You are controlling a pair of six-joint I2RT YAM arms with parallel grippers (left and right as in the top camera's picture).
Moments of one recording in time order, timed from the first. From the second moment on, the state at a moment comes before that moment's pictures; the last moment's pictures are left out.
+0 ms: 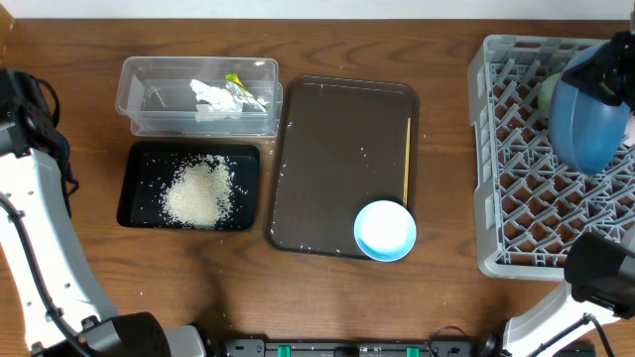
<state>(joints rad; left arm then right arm) 0.46 1.53 1.68 -1.55 -0.55 -1.41 -0.38 1.92 2.41 -1.70 -0.60 0.15</state>
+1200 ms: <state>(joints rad) 0.46 1.53 1.68 -1.55 -0.55 -1.41 -0.63 1.43 1.32 -0.77 -1.12 0.04</state>
